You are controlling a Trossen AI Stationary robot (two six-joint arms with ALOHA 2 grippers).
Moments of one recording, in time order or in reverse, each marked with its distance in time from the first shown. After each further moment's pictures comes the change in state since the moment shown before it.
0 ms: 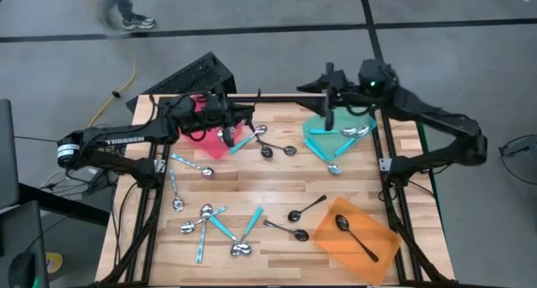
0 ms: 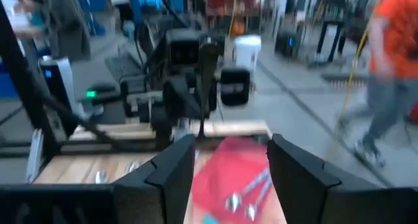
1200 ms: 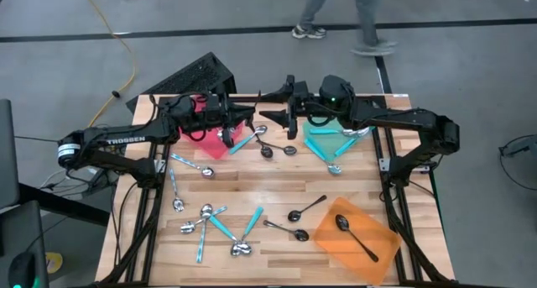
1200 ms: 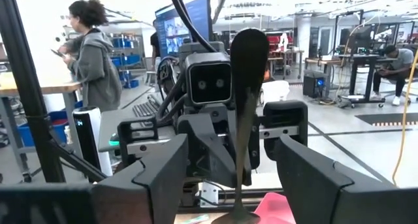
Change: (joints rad) left arm -0.002 0.008 0.000 0.026 0.036 -0.006; right arm 0.090 0.295 -0.041 0.537 -0.007 0.141
